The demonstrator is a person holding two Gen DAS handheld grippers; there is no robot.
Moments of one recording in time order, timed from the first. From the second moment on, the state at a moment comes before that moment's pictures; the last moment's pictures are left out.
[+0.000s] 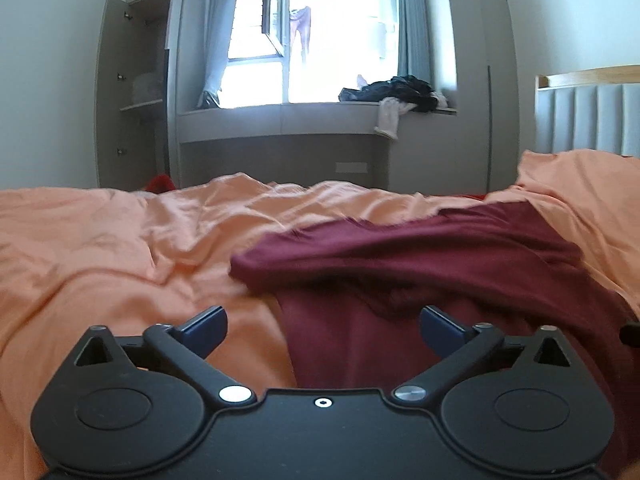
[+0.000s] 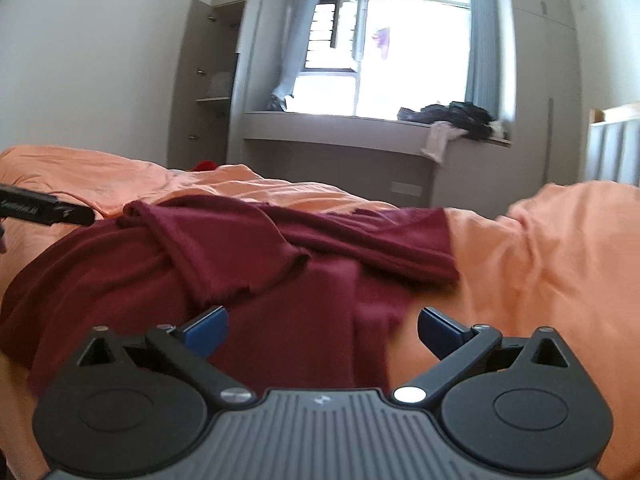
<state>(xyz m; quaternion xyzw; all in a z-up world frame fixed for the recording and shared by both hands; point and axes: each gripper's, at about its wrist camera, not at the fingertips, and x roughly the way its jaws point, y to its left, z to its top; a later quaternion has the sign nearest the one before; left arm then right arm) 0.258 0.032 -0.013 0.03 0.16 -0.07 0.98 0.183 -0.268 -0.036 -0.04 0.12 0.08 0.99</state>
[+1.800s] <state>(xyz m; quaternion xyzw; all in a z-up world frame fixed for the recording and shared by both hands) 0.137 -0.002 -0.077 0.23 0.20 -0.11 0.94 0.115 -0.236 -0.141 -0.58 0.17 0.06 0.79</state>
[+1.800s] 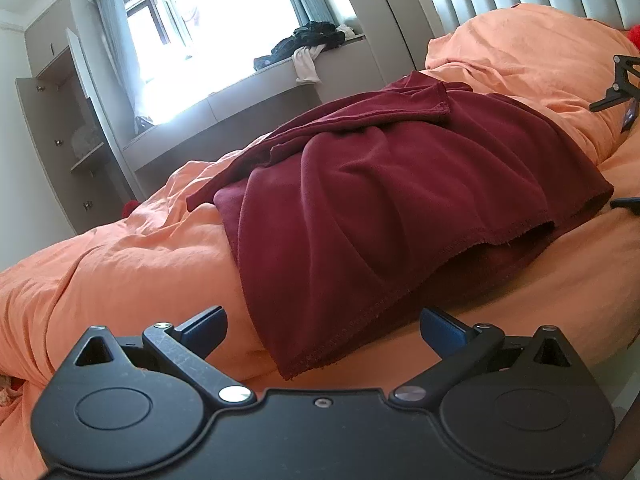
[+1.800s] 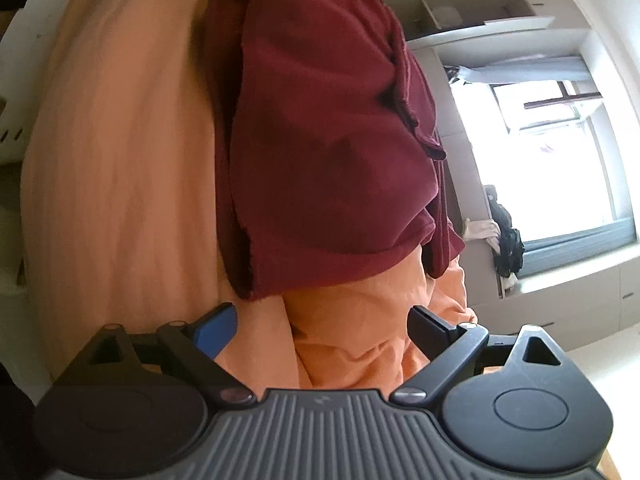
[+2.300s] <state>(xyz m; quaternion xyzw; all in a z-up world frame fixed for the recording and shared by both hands) 0.136 -0.005 -0.080 0.23 0.20 -0.12 0.94 0.137 -0.237 -0.147 -0.66 0.07 0.13 0.74</state>
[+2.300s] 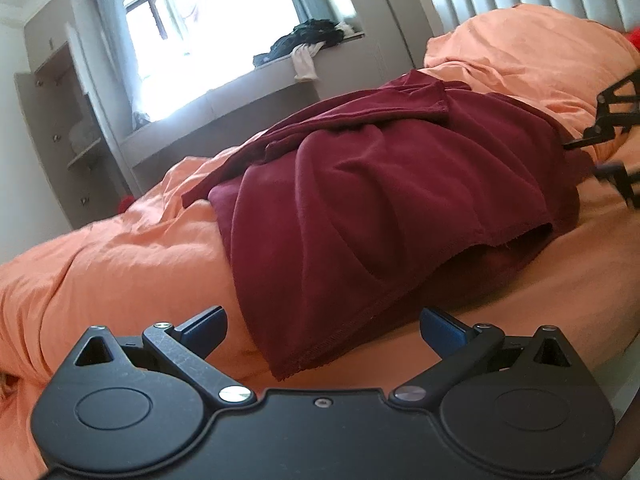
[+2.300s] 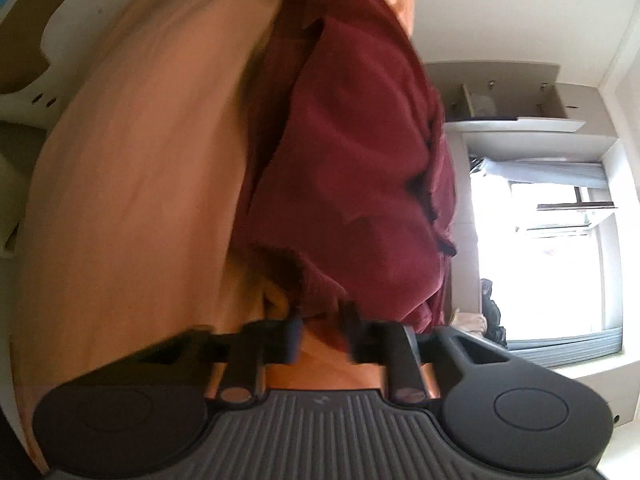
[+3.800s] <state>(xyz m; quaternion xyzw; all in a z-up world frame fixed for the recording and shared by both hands) 0.098 -0.014 0.006 0.23 0.01 0.00 0.97 0.065 -0.310 -0.003 -0.14 0.00 -0.02 0.99</state>
